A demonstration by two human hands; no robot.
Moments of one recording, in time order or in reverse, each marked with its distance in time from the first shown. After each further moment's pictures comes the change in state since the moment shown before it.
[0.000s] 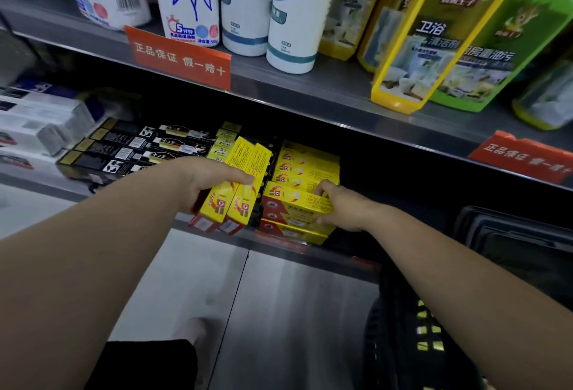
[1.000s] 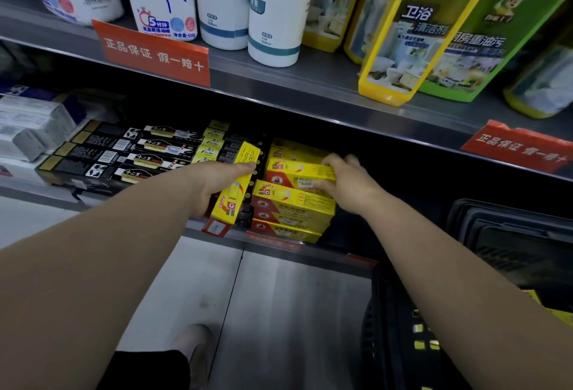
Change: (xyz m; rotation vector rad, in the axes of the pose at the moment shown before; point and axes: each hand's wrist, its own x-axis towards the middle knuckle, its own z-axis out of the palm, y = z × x) left_hand 0.048 -0.006 0.012 -0.122 0.090 0.042; right_hand 0.000 0.003 -0.020 0.109 0.302 0.106
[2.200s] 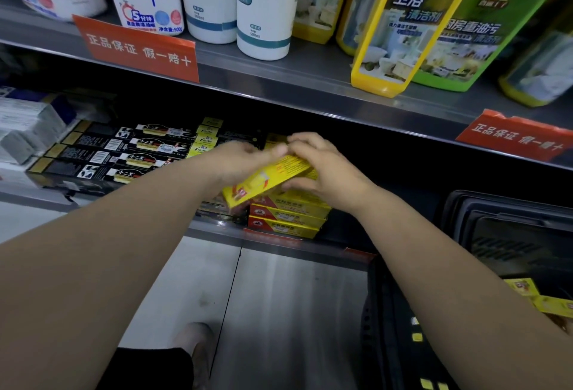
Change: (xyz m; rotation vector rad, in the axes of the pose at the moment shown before) left_hand -0.005 0.023 0.022 0.361 0.008 0.293; right_hand -0.022 -0.030 -0.013 0.115 0.089 -0.540
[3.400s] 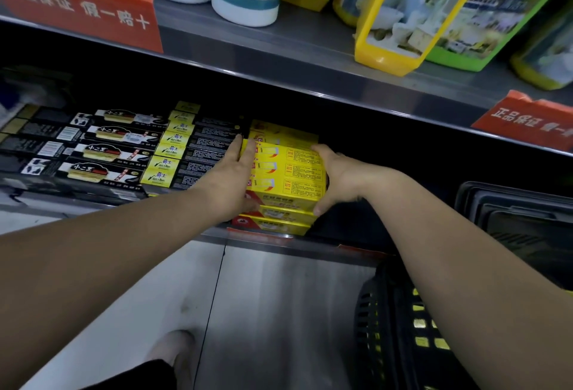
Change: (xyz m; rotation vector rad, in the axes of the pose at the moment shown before) left_hand 0.051 -0.052 0.039 0.716 0.059 0.331; right_hand 0.008 0.047 0.001 -0.158 -0.458 0.567
